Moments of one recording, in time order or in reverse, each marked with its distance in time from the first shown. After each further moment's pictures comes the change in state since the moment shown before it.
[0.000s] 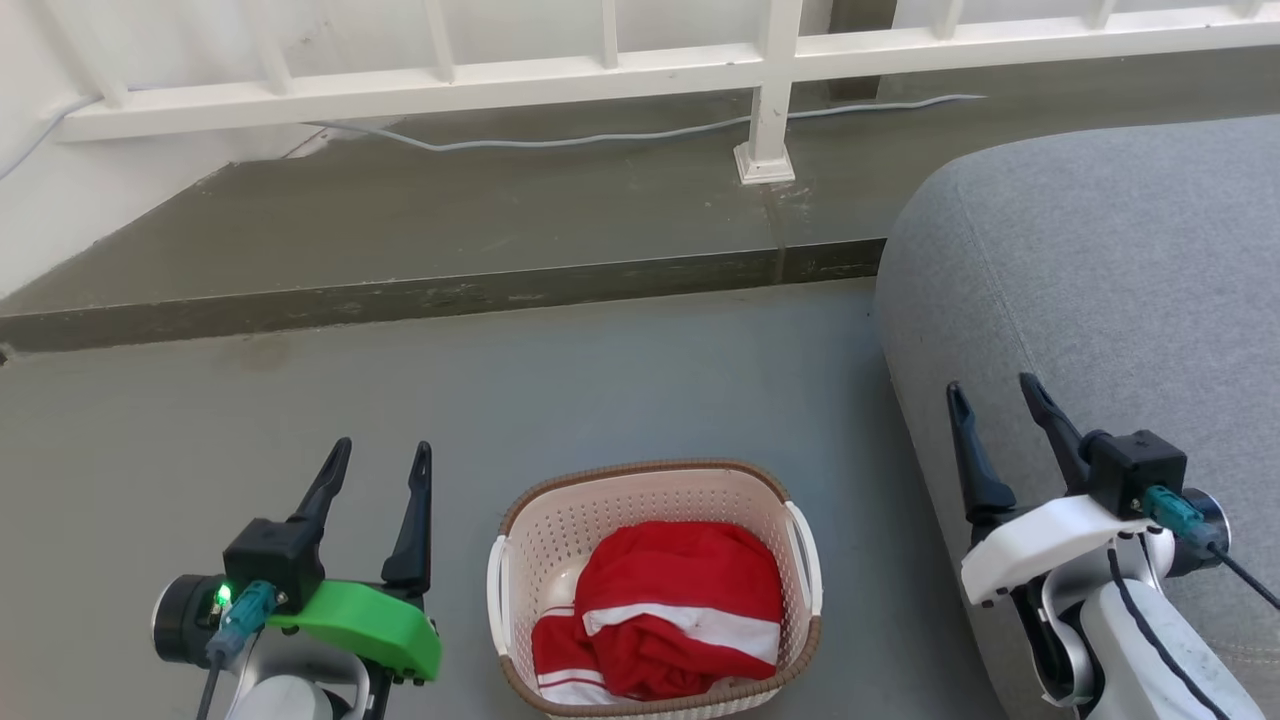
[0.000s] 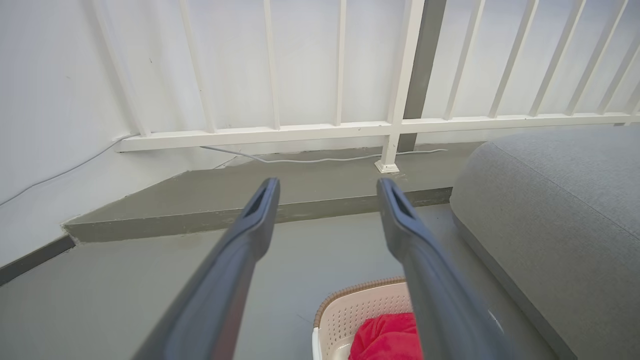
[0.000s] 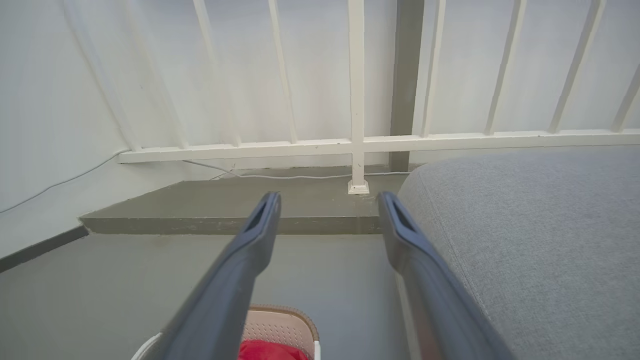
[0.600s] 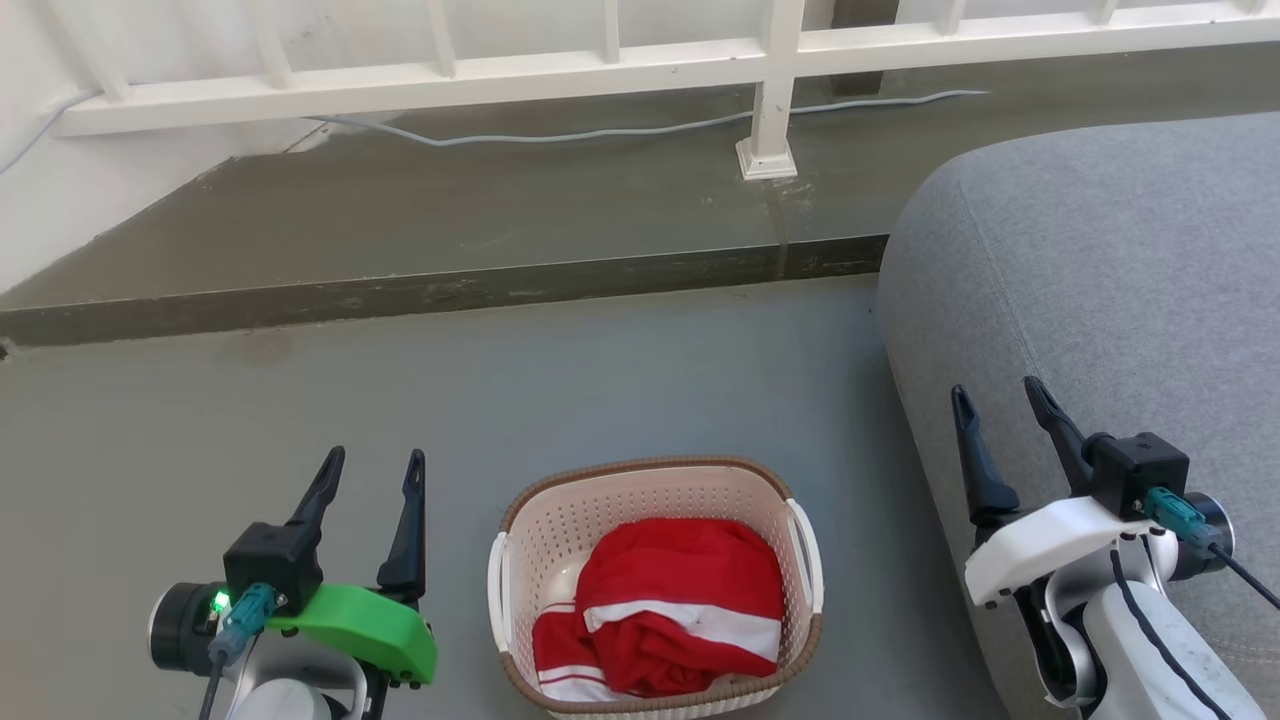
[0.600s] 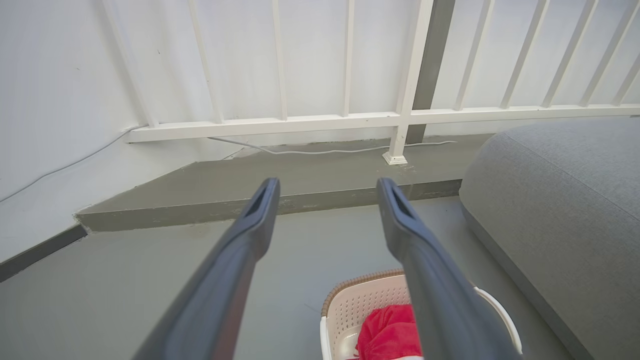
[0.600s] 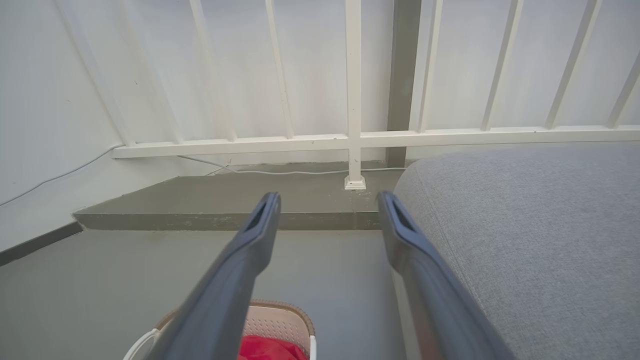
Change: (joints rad) left arm 0.000 0.000 -0.001 0.025 0.014 0.016 0.000; right arm 0.000 0.002 -0.006 0.017 -0.023 0.001 -0.008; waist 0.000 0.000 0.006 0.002
